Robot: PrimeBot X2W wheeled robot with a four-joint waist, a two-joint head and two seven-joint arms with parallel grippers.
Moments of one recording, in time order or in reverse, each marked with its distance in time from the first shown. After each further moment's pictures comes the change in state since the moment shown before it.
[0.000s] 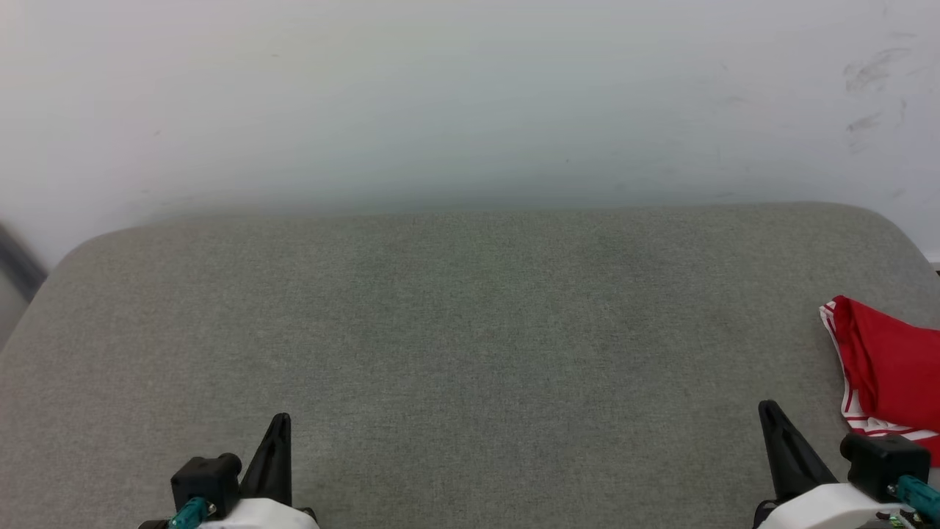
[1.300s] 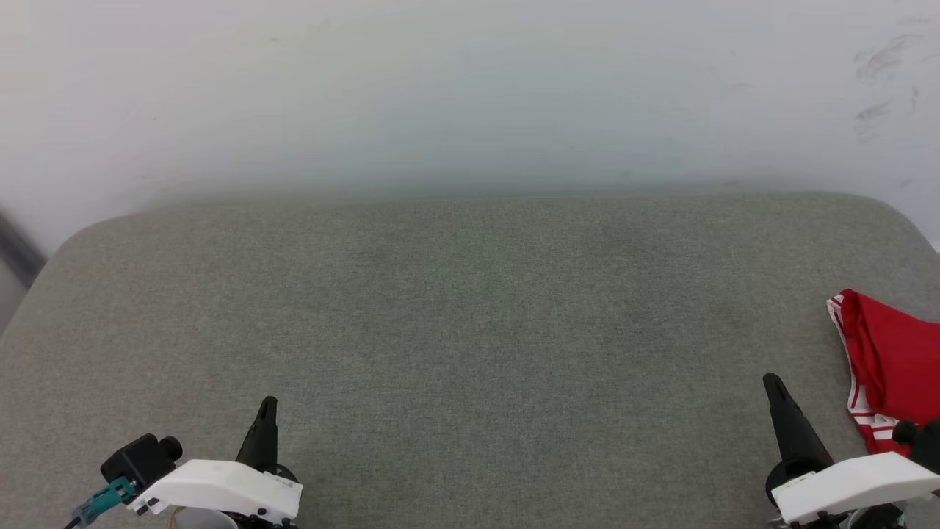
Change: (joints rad) left arm -0.044 -0.108 0.189 0.016 -0.510 -0.127 0.159; right arm -0.094 0.000 -0.026 0.115 0.658 0.000 0.030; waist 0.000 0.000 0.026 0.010
